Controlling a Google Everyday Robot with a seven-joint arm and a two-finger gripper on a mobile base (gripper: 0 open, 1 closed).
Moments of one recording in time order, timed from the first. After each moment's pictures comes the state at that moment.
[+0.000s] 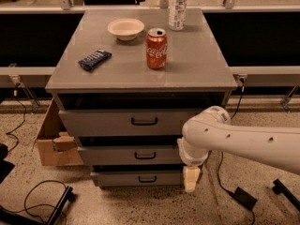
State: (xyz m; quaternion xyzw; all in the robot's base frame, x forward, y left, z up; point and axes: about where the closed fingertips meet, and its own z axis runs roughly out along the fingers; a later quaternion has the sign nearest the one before) arm 0.500 -0.133 0.558 -0.73 0.68 -0.02 0.08
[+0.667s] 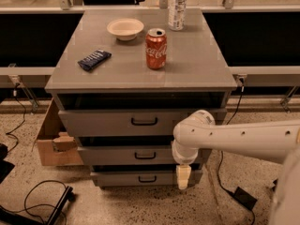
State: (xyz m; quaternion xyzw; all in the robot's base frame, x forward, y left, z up) arm 0.531 -0.122 0.496 -0.73 0.68 -0.01 0.07
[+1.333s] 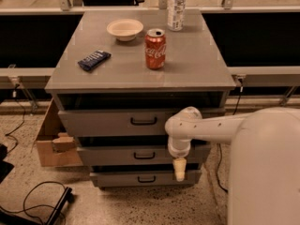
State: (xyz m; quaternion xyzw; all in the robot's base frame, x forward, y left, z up) arm 0.586 -0.121 0.446 -0.75 0.66 -0.02 0.03
